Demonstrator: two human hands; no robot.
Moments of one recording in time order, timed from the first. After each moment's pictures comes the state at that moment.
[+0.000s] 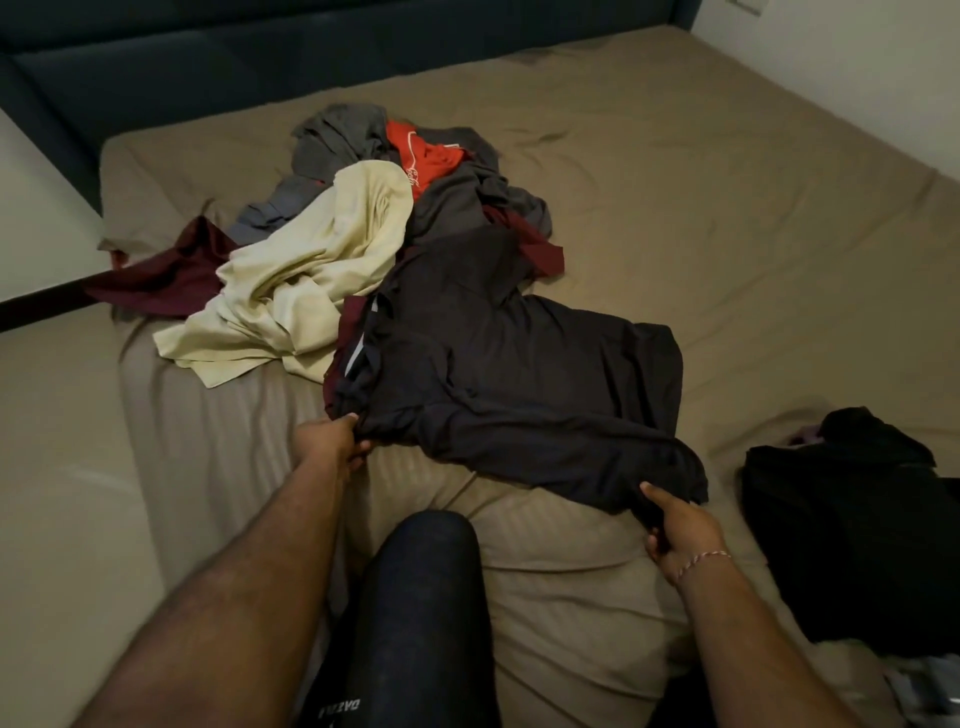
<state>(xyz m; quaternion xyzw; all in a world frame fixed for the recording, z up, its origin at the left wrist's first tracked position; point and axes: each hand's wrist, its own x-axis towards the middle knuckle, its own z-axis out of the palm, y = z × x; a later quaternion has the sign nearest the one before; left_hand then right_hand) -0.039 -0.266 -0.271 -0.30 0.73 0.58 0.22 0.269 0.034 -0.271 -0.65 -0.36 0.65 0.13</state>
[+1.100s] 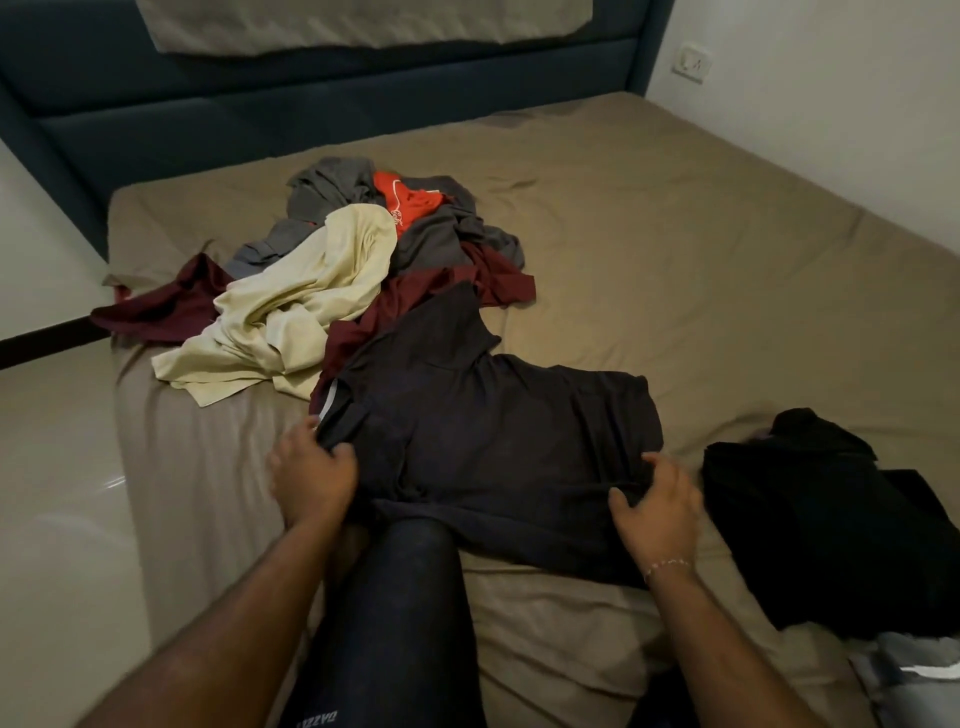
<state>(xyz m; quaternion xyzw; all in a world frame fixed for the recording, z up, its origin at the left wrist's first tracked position) 0.031 -0.286 -0.235 -0.02 0.94 0.34 0.01 0.290 0.005 -0.221 -0.49 -0.83 0.24 0.13</state>
